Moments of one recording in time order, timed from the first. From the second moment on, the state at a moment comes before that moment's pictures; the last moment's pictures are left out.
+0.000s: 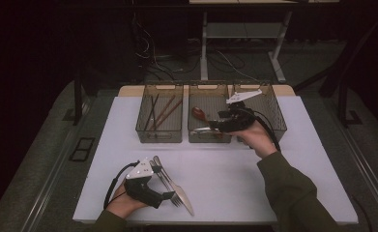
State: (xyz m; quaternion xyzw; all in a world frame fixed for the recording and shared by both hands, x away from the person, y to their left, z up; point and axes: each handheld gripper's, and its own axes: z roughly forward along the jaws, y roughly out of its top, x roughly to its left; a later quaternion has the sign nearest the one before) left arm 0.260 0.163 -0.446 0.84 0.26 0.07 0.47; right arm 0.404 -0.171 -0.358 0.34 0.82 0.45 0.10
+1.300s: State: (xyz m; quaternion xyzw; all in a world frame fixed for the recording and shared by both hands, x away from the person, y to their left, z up) left arm 0.260 0.168 -0.435 0.84 0.28 0.07 0.47; right arm 0.287 -0.269 -0.419 0.36 0.79 0.49 0.11
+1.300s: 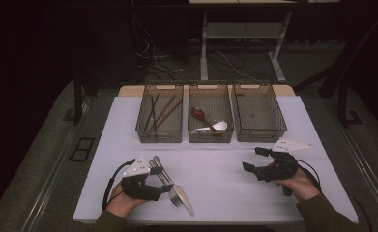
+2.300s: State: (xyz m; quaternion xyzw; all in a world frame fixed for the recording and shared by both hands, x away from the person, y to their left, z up) left arm 0.257 0.145 -0.445 0.88 0.25 0.04 0.39; right arm 0.248 -0.290 -0.439 0.36 0.80 0.47 0.11
